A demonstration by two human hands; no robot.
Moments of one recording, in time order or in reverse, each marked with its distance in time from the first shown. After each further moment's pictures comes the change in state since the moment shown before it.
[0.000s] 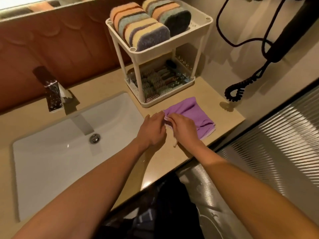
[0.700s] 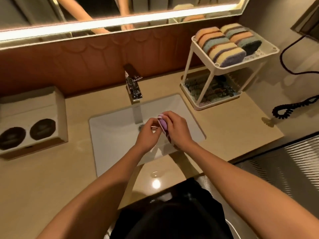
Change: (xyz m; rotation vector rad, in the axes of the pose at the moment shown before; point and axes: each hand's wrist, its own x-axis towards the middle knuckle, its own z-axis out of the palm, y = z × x) left_hand -0.178 -0.122 -0.129 -0.728 0.305 -0.452; right_hand -0.013 -0.273 0.018 0.552 -0.182 -0.051
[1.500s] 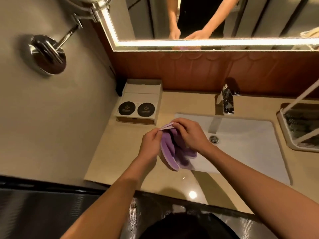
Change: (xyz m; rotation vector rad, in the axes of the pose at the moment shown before) left_hand -0.152 -0.004 -0.208 -0.163 0.608 -0.254; right_hand 0.014 -0.155 0.153 0.017 -0.551 -0.395
